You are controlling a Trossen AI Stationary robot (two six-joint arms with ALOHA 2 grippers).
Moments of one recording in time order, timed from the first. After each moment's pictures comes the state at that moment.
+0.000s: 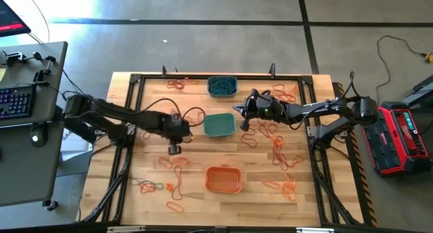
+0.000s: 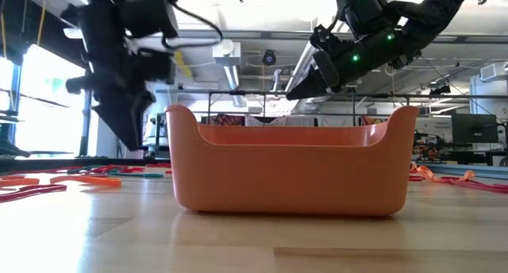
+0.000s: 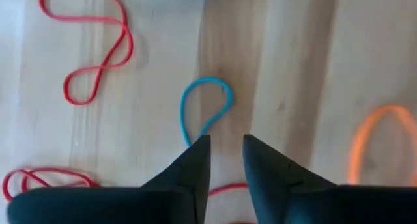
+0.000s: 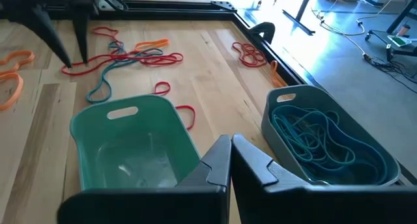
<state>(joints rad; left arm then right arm) -0.02 1.41 0.75 -0.61 -0.14 -0.09 -0.22 1.44 0.65 0.39 0.15 -0.10</state>
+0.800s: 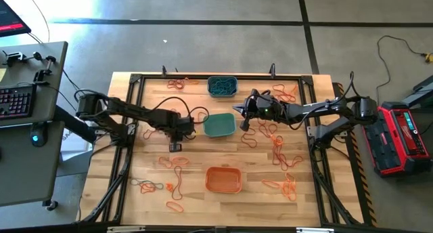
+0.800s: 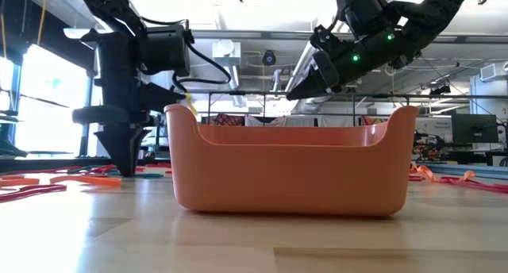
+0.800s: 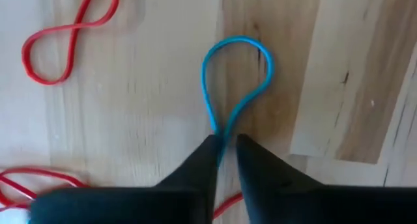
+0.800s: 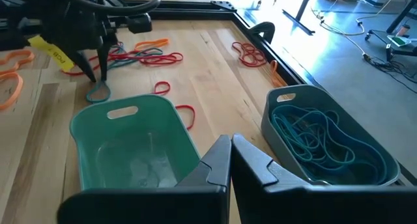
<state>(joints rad) 0.08 1.59 0.75 -0.62 -0.11 0.01 -0.22 1.44 0.65 0.39 0.15 -0.10</state>
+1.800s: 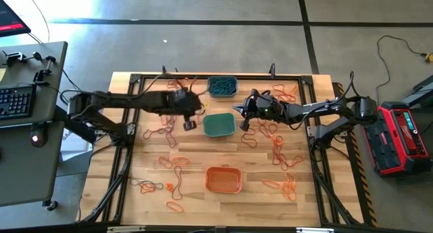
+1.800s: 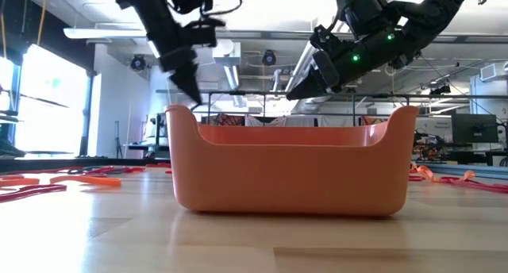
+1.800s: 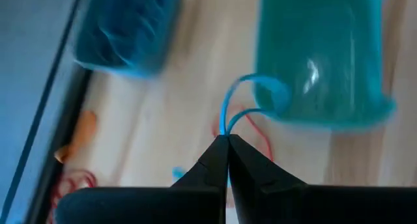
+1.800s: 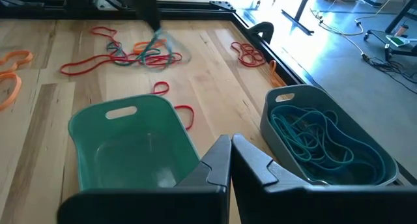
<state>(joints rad) 0.21 1.45 1.04 -0.58 -0.29 0.12 -0.22 1.44 0.65 0.39 0.15 -0.10</state>
